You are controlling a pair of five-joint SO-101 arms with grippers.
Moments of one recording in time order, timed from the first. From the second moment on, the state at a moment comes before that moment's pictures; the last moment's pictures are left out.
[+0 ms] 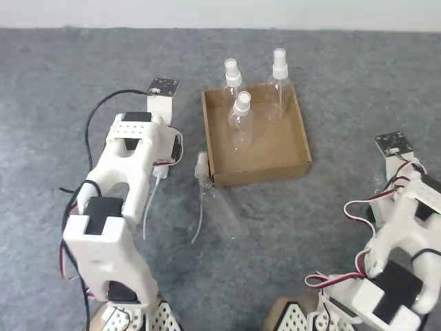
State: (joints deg) left arm -3.4 19.7 14.3 60.5 -1.2; right arm 33.8 -8.9 40.6 54.8 47.4
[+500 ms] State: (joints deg) left arm -2.9 21.7 13.4 63.1 -1.3; right arm 33.8 -8.9 40.6 54.8 47.4
